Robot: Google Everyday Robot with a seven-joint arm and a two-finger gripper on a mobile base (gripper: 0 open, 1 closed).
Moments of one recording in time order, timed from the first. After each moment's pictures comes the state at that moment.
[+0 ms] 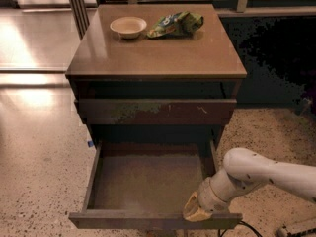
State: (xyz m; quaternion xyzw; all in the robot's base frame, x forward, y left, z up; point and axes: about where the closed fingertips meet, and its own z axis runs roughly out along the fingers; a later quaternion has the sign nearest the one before) arm 0.372 -0.102 0.504 -0.66 0.68 0.27 0.14
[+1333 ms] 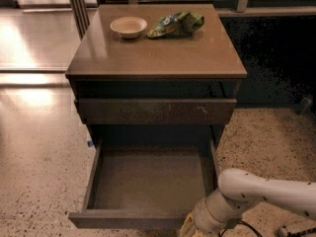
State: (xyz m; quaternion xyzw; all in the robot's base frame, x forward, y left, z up) arm 0.322 -0.093 0.454 -0.69 0.64 0.30 0.13
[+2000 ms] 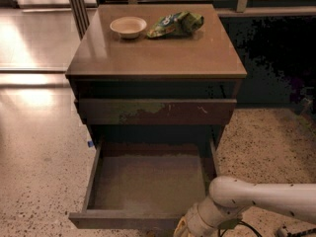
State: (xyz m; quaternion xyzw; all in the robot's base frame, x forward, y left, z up) arm 0.325 -0.070 0.415 -0.71 0.63 0.30 0.14
